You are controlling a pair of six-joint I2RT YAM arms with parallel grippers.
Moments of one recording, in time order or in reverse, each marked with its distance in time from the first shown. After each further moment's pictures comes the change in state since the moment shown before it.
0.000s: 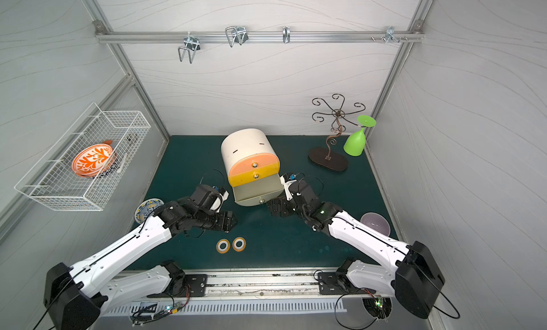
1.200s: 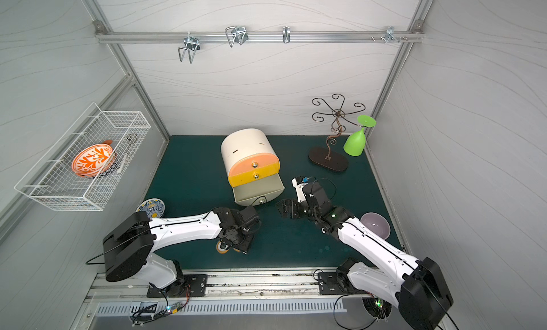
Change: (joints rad) left arm -0.315 0.478 0.032 0.085 -0.115 -0.085; right arm -0.134 -0.110 -0.101 -0.021 -0.122 0.040
